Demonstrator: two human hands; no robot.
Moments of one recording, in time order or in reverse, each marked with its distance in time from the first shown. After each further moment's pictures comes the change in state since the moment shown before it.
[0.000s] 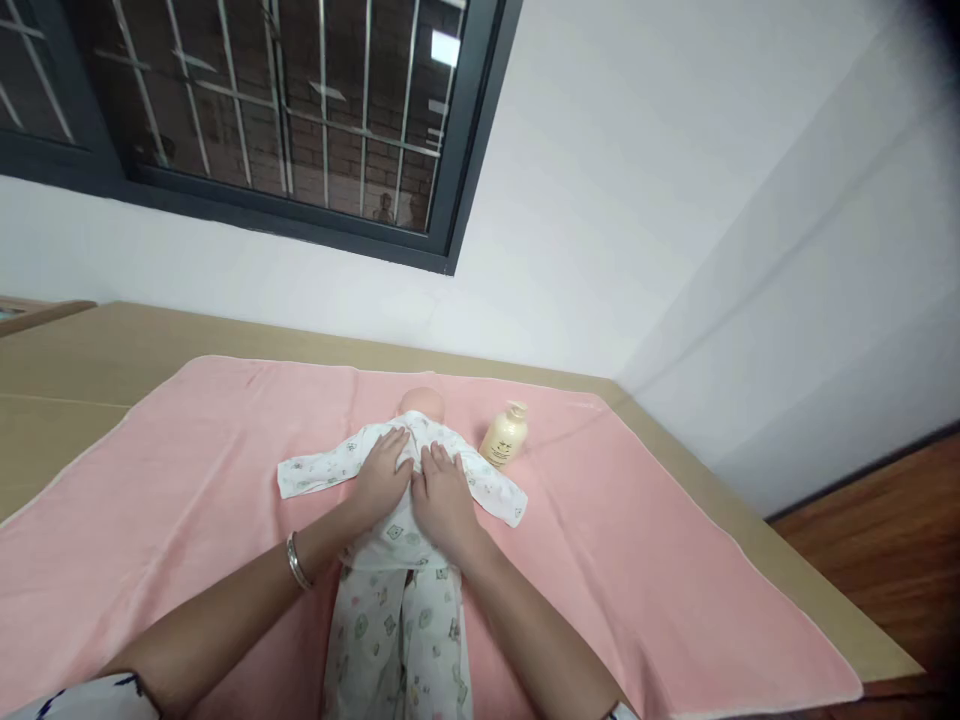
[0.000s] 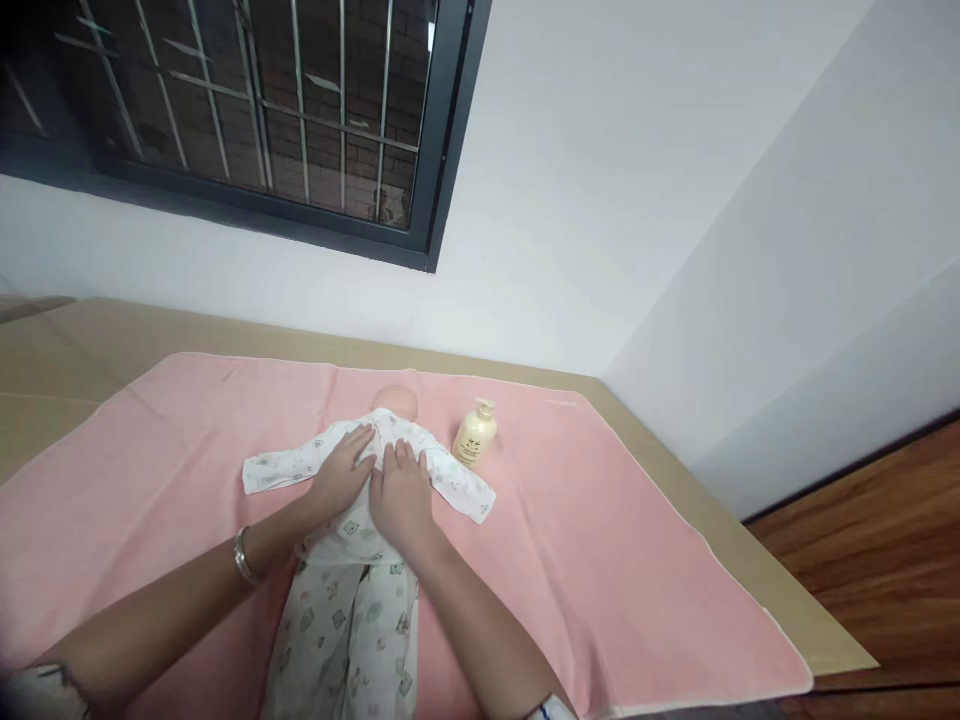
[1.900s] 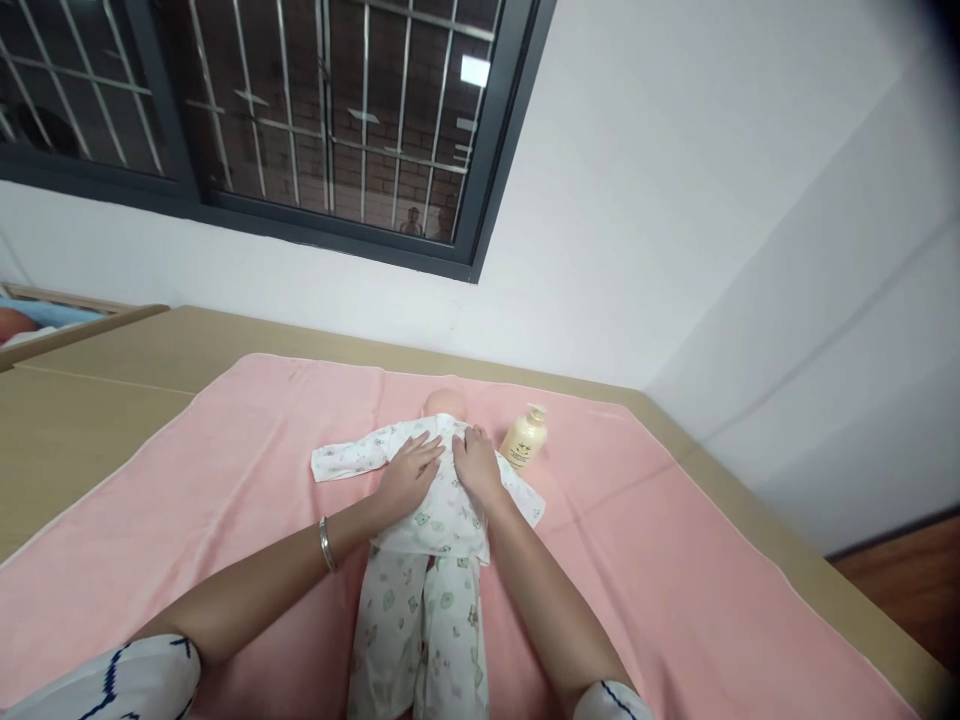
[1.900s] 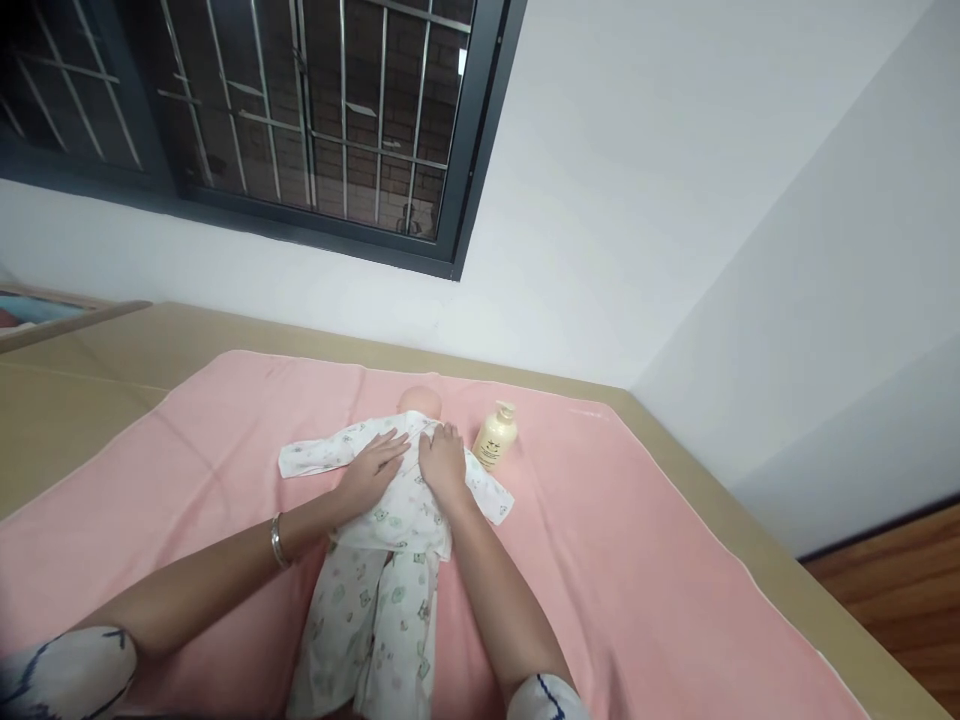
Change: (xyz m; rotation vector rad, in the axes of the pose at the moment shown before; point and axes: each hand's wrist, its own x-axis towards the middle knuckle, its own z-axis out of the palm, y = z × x) left_hand -0.008 0.010 -0.013 -0.032 -0.132 0.082; right_hand 0.046 0.031 -0.003 0.155 0.132 0.133
